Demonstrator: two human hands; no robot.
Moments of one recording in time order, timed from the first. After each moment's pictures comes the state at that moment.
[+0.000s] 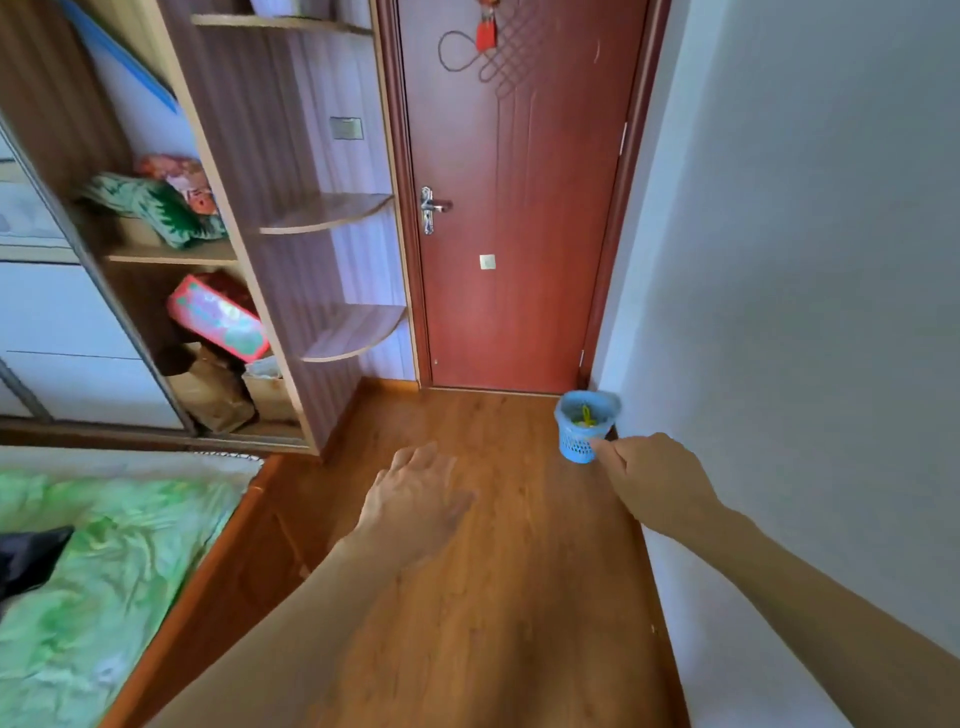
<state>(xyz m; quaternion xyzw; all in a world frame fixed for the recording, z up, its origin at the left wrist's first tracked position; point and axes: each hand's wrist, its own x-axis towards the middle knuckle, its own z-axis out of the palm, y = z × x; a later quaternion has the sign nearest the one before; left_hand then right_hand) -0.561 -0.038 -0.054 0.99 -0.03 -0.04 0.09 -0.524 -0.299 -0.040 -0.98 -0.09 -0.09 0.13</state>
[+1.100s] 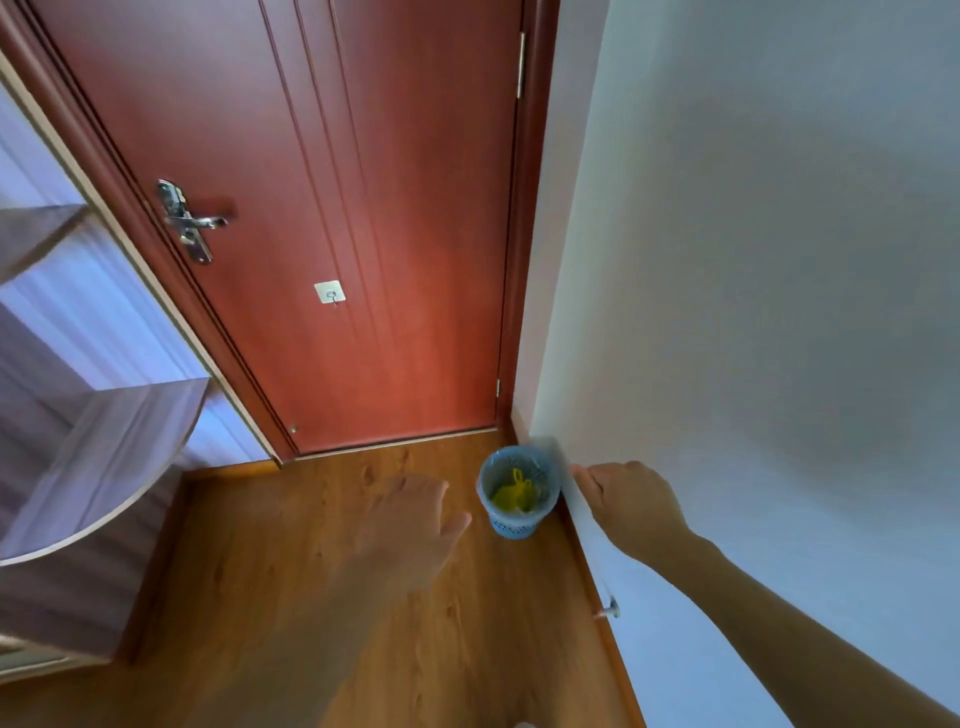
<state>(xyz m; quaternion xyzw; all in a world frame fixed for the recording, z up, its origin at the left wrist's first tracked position) 0.152 -0.185 -0.161 0.97 -0.14 -0.15 0.11 0.114 -0.444 -0.148 -1.00 -0.05 -0.02 0.02</state>
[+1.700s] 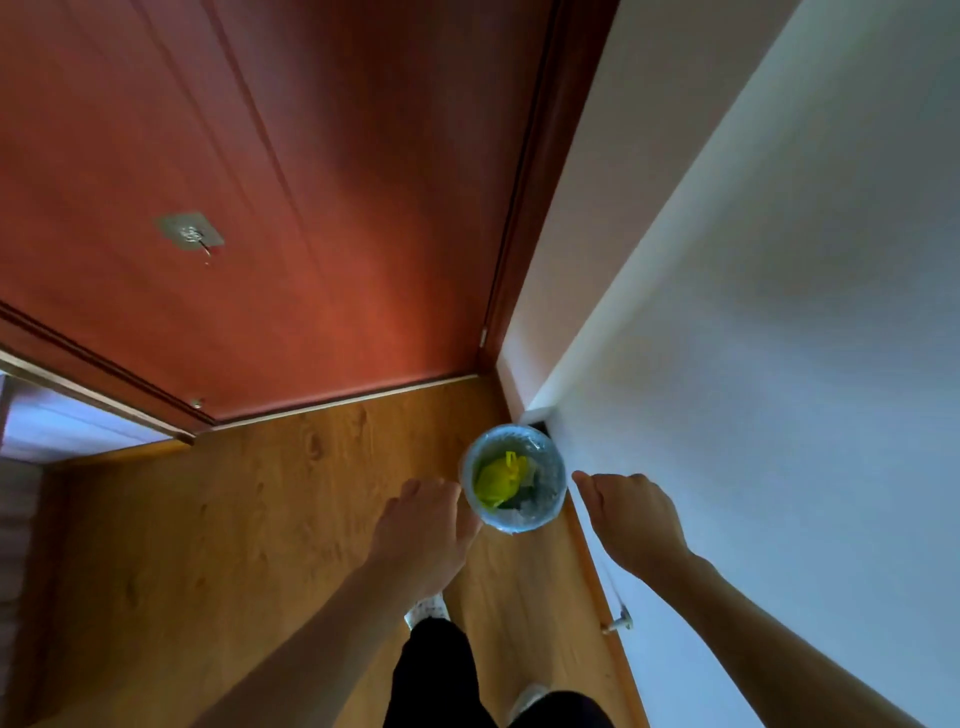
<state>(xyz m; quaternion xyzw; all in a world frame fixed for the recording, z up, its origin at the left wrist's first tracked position) 0.481 -0.244 -0.339 0.93 -0.18 -0.29 0.14 0.428 -0.471 -0.308 -0.98 0.10 0.12 0.08</state>
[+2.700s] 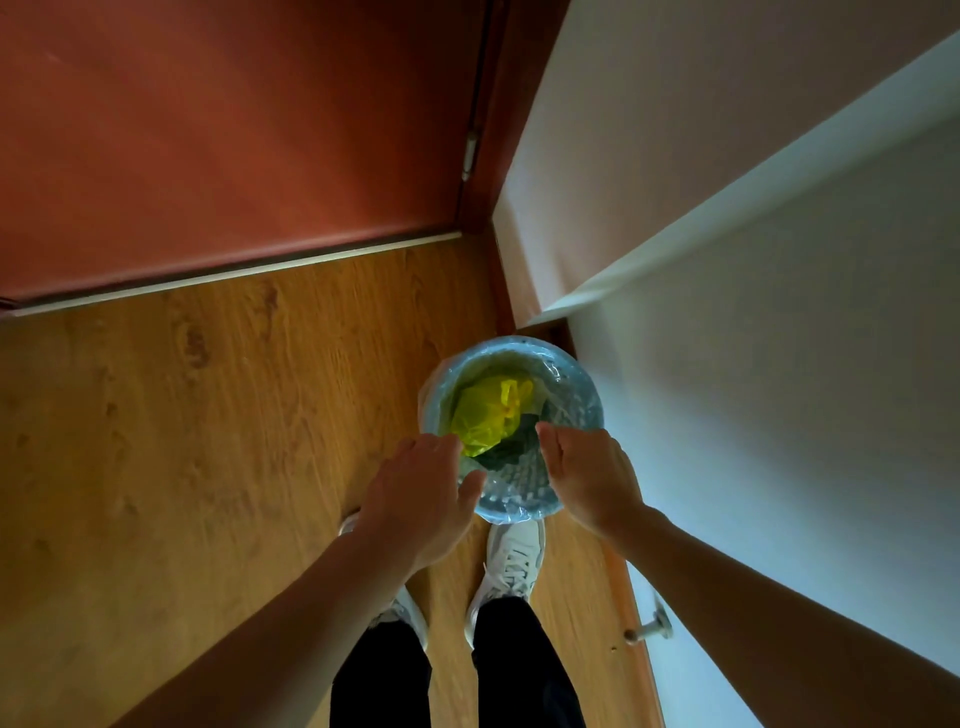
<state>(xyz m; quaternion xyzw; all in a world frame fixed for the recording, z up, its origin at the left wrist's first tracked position) 0.583 -0.350 -0.693 0.88 -0.13 -0.42 0.18 0.535 -0.542 -0.734 -0.93 0.17 0.22 0.22</state>
